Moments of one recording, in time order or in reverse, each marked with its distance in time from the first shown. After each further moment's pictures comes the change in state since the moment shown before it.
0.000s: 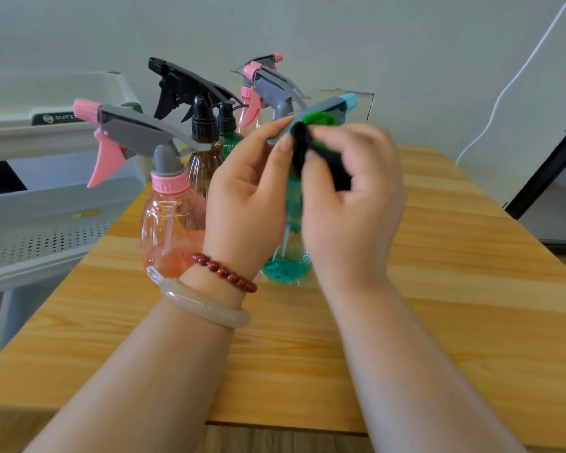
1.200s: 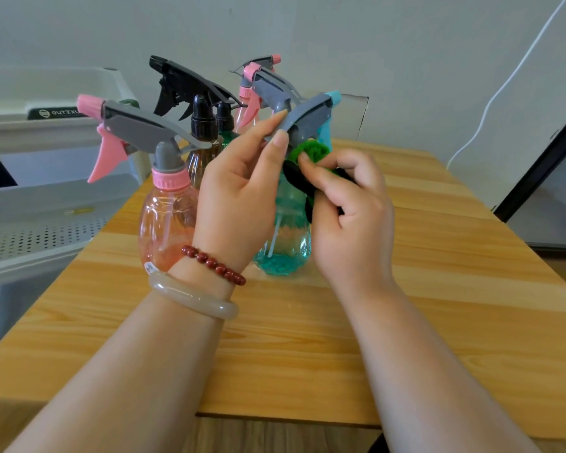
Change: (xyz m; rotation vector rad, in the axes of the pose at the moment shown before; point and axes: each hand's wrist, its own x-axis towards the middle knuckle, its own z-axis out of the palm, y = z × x) left_hand 0.003 0.004 -0.006 0.013 -0.025 -0.052; right_hand -0.013 0.026 -0.013 -0.019 -0.222 -0.110
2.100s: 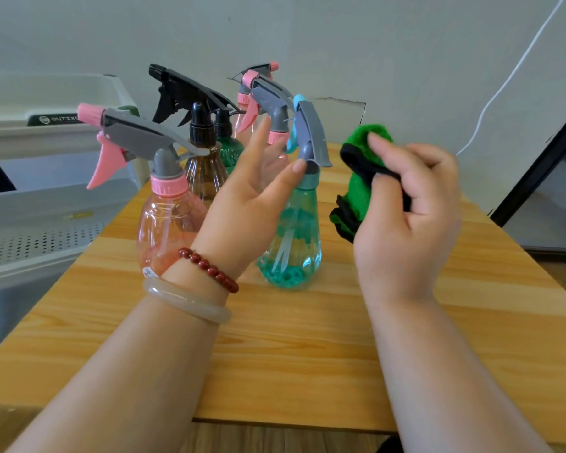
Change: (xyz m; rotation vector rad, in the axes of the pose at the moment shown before) left_hand 0.004 -0.007 -0.003 0.027 -0.275 -0.151; right_hand 0.010 -0.004 -0.028 0.045 0.308 0.121
